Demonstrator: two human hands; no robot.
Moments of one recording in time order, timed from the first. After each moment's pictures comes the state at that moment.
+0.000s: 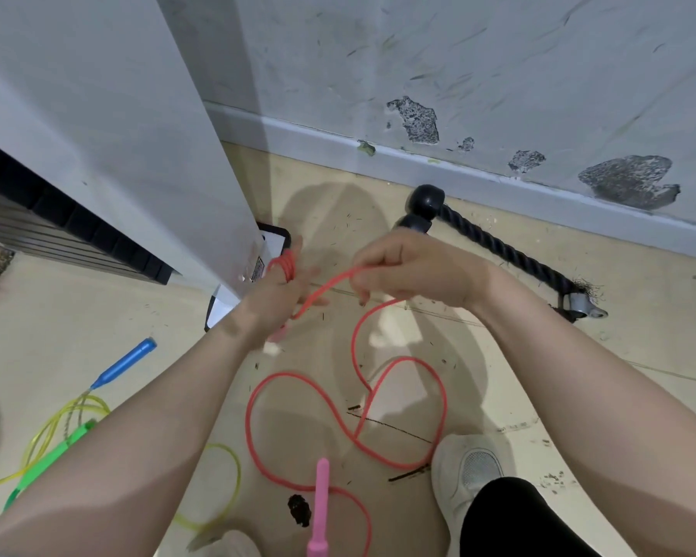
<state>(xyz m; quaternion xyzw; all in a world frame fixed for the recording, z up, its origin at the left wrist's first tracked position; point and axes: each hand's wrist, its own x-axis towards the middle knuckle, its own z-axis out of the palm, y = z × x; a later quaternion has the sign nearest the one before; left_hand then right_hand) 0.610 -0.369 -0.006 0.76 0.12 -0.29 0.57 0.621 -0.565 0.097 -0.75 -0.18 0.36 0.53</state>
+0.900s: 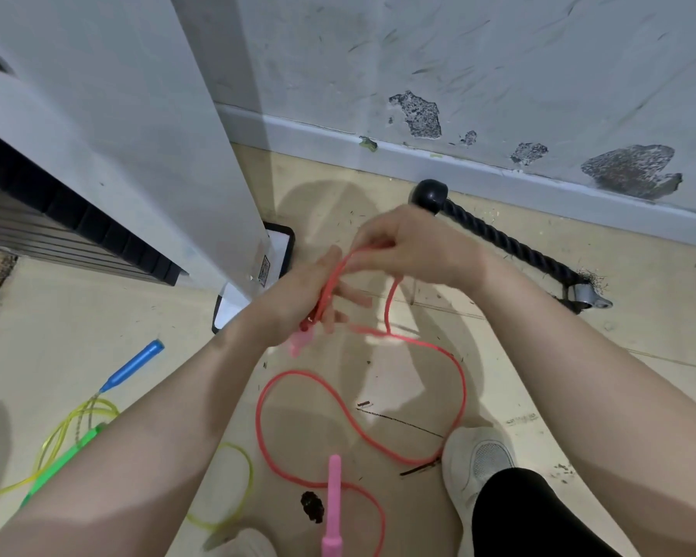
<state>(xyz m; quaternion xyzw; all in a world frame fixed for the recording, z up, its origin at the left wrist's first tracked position) 0.610 -0.384 0.028 0.69 0.05 -0.40 0.61 0.634 -0.552 0.089 -0.84 -0.16 0.25 0.45</state>
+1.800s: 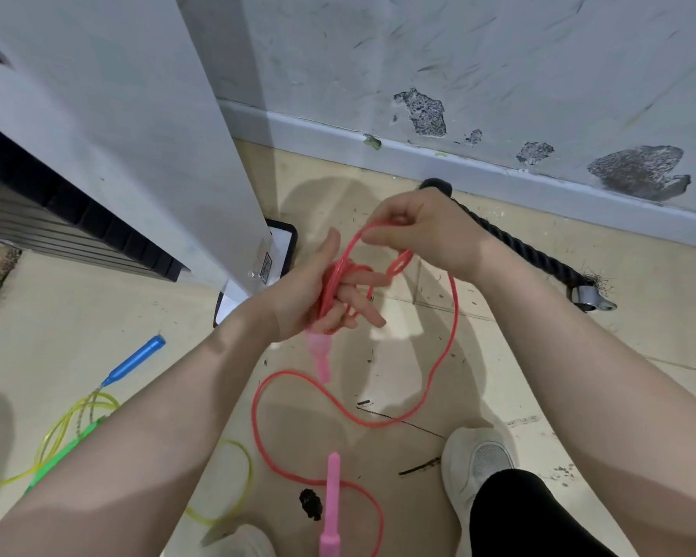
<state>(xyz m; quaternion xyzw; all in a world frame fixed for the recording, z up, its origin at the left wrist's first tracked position) 0.612 -0.388 0.040 0.55 0.03 -0.48 0.68 0.642 -0.563 0.081 -0.81 -0.07 0.22 0.53</state>
